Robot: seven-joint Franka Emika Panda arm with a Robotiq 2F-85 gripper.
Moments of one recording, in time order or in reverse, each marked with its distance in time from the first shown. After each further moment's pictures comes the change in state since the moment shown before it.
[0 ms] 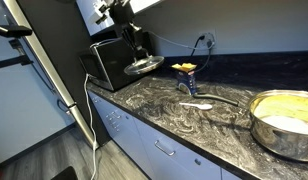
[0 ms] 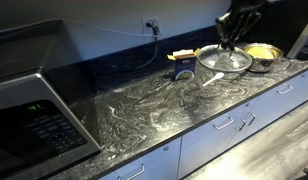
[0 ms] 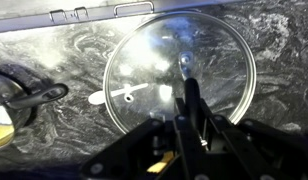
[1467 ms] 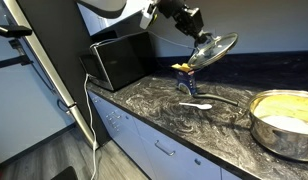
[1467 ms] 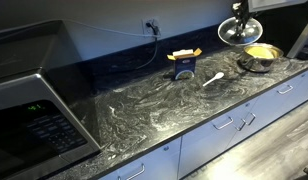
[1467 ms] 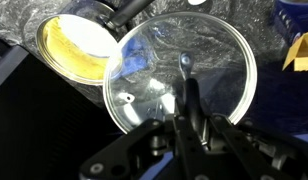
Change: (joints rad) arm -0.163 0.162 -0.077 0.088 -0.472 0.286 0.425
